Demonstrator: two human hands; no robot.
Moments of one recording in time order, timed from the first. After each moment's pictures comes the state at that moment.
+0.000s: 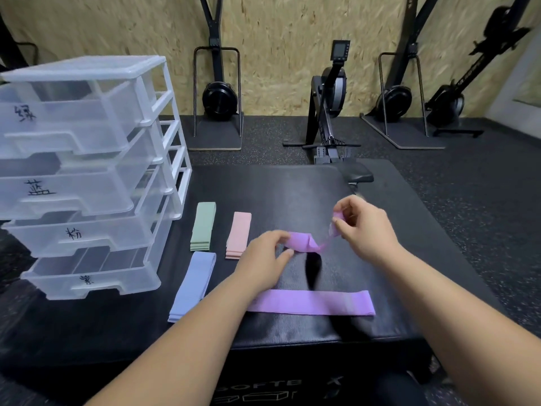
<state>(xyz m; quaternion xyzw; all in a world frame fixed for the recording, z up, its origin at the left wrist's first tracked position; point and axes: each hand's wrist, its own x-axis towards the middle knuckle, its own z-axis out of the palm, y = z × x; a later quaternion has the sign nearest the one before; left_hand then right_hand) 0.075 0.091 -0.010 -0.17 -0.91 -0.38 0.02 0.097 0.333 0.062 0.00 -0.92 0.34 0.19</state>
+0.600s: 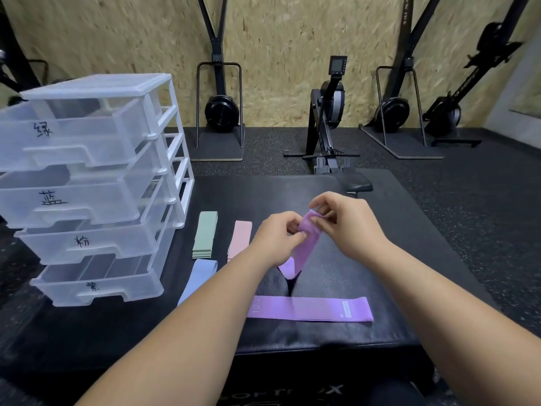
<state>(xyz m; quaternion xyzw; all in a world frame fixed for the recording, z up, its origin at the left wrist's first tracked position) 0.053 0.118 0.047 -0.18 -0.87 -0.46 0.00 0.101 0.304 0.099 0.11 -0.92 0.29 0.22</state>
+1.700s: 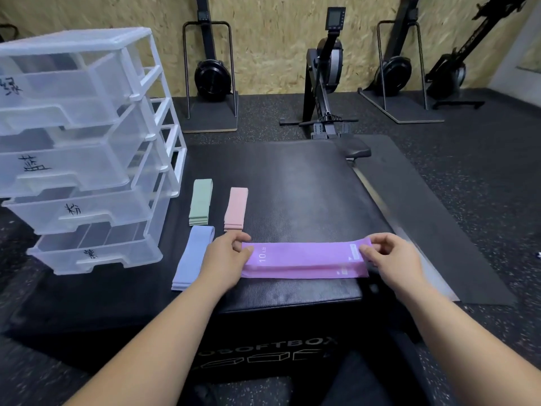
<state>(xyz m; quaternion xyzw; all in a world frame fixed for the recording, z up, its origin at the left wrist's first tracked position) 0.115 0.026 -0.056 -0.02 -0.90 -0.44 0.01 0.182 0.389 -0.053 -0.20 -0.83 0.50 0.14</state>
